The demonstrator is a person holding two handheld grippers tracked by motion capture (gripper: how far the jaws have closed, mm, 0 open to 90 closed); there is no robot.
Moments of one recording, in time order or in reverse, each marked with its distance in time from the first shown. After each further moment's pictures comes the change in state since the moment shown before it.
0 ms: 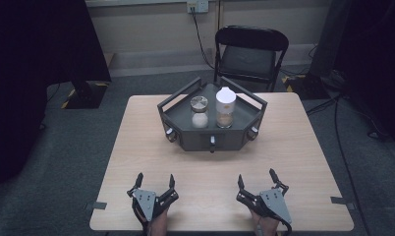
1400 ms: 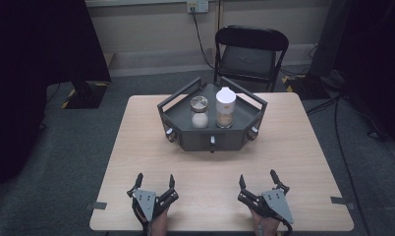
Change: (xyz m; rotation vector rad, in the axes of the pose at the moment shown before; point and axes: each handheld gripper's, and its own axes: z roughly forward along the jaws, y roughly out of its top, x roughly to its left) left arm -0.001 0.000 0.000 0.000 0.005 0.001; right arm -0.003 -0.002 -0.001 0.003 -0.004 0.037
